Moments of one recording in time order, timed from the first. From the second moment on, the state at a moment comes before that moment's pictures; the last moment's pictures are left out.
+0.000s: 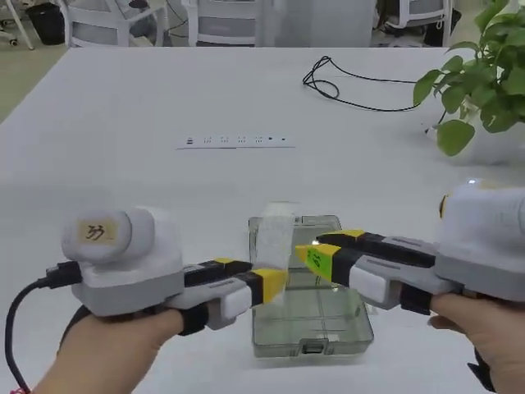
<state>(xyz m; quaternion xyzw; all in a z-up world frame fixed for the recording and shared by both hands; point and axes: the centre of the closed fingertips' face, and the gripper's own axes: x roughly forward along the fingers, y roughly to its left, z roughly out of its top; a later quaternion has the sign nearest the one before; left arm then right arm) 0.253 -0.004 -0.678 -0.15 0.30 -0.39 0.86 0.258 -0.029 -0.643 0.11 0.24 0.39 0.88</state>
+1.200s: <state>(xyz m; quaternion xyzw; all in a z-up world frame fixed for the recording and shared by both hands) 0.242 -0.011 -0.674 -0.09 0.27 -0.44 0.85 0.271 -0.049 -0.649 0.17 0.29 0.32 0.89</state>
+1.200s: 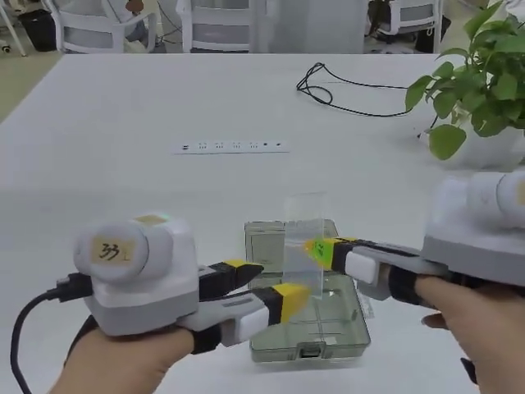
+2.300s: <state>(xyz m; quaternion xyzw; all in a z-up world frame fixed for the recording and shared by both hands) 0.229 0.021 -0.710 0.04 0.24 -0.52 0.82 0.281 -0.093 -0.751 0.11 0.58 0.19 0.79</state>
